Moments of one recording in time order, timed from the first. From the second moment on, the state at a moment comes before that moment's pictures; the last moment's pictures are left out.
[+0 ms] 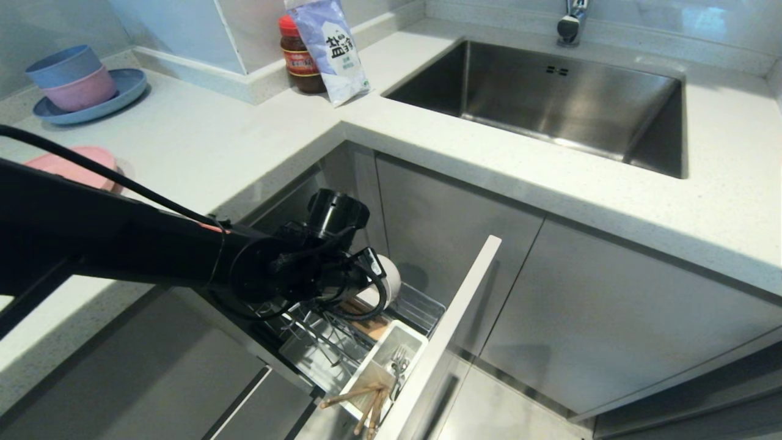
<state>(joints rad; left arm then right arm) -0.60 1.96 -1.25 -0.01 0.26 -0.81 0.00 0.00 0.00 0.00 0.00 0.02</state>
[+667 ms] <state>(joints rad) -0.59 2.12 -1.37 -0.10 0.26 -0.76 0.00 0.00 0.00 0.00 0.00 0.02</state>
